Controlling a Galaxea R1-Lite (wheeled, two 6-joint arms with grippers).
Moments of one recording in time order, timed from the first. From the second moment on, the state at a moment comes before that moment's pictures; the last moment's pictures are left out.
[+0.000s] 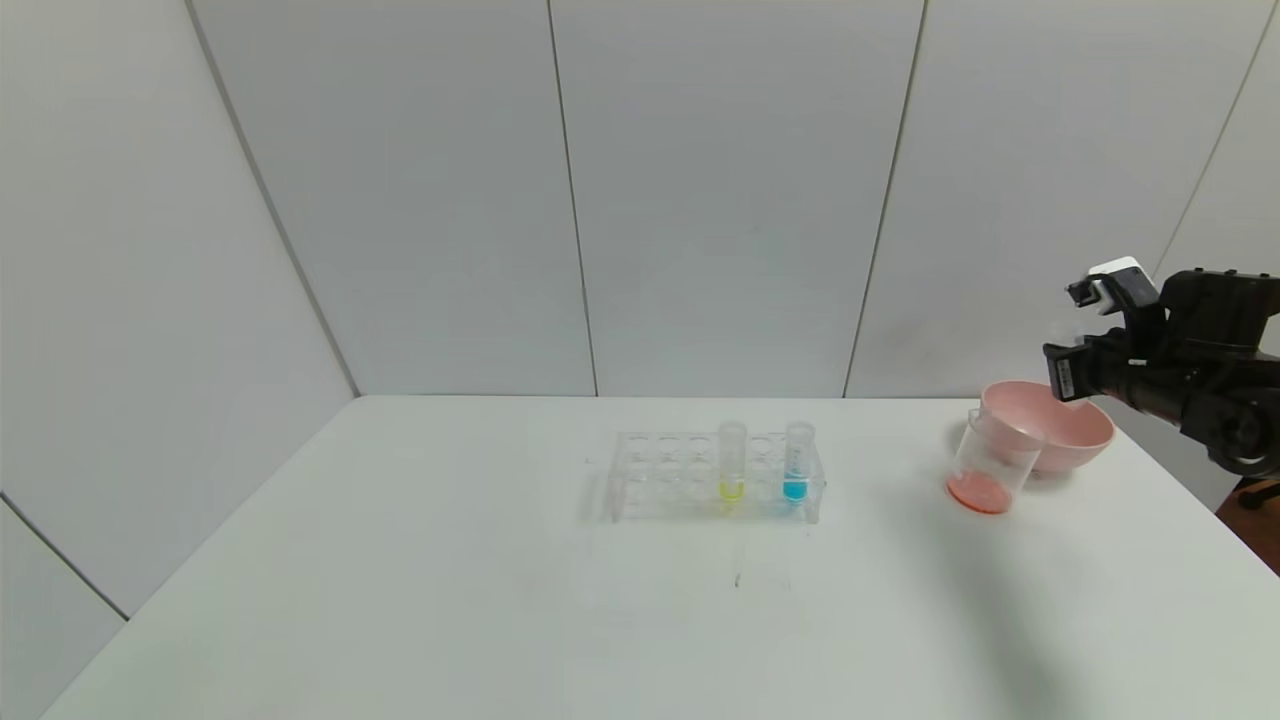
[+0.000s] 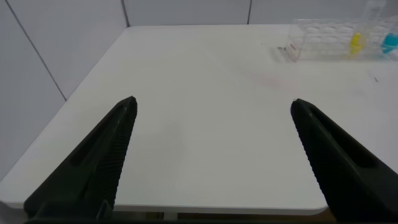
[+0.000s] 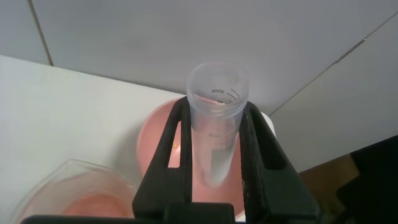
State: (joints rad) left arm 0.00 0.00 0.00 0.00 0.00 0.00; right arm -0.15 2.05 -1.18 -0.65 -0.02 -0.32
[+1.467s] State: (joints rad) left arm 0.00 0.00 0.00 0.00 0.00 0.00; right arm -0.19 2.14 -1.21 -0.64 -0.05 0.05
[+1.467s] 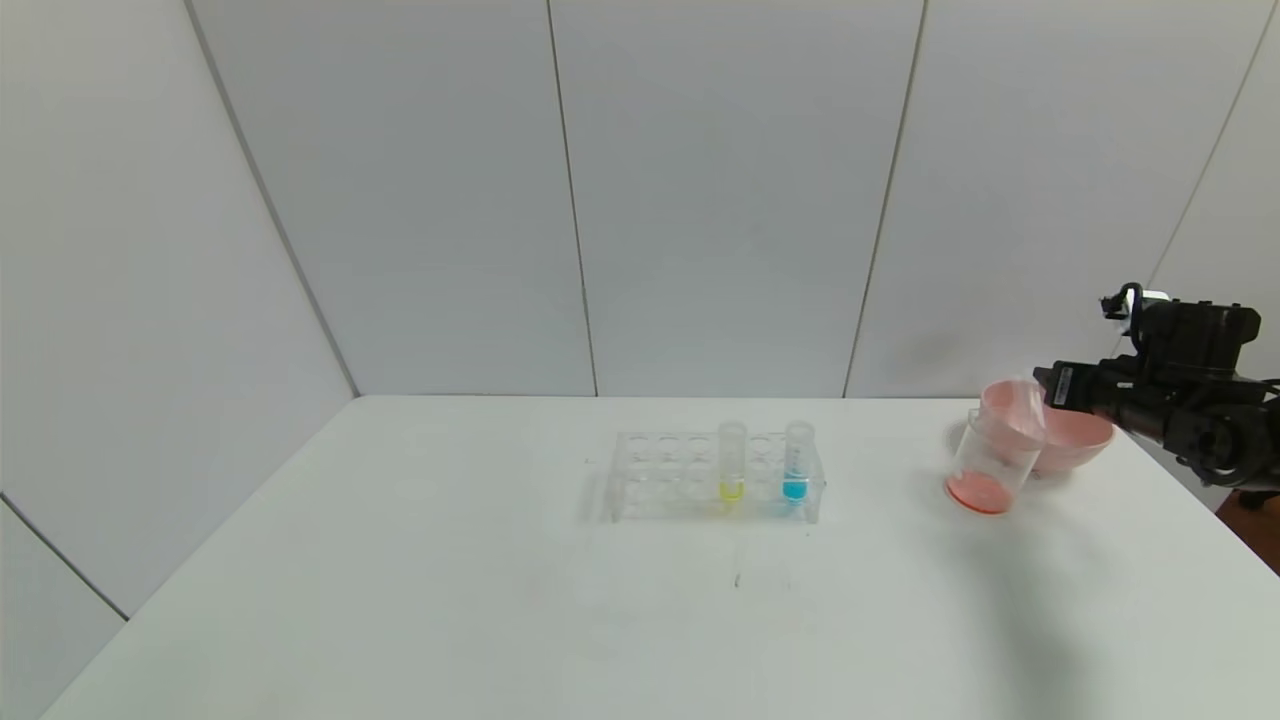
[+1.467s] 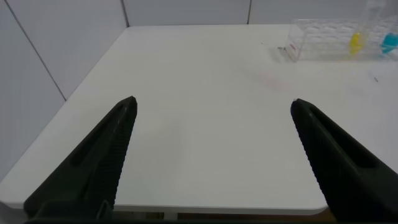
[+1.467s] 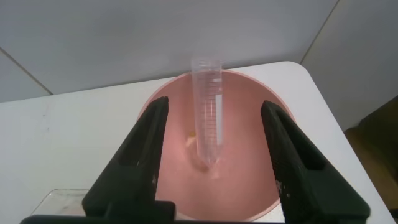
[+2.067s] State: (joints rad) left arm 0.00 0.00 0.00 0.00 0.00 0.00; right arm -0.19 2.03 -1.21 -0.64 -0.04 -0.15
